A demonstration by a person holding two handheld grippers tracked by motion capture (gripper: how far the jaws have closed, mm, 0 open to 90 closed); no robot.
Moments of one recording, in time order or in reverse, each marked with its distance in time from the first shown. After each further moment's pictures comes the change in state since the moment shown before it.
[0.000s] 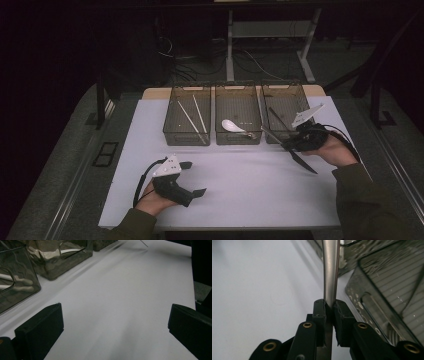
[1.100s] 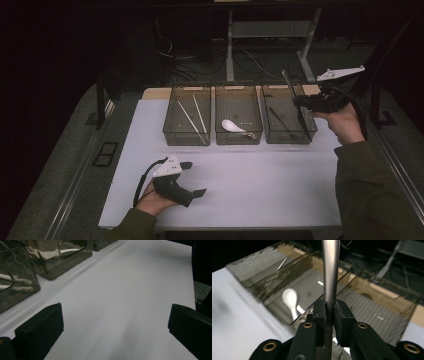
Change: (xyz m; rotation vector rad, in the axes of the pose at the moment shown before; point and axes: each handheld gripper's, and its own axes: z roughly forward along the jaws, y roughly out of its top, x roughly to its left) left arm 0.000 0.000 0.000 0.001 -0.002 0.004; right arm -0.040 0.045 -0.071 -0.336 -0.211 0.250
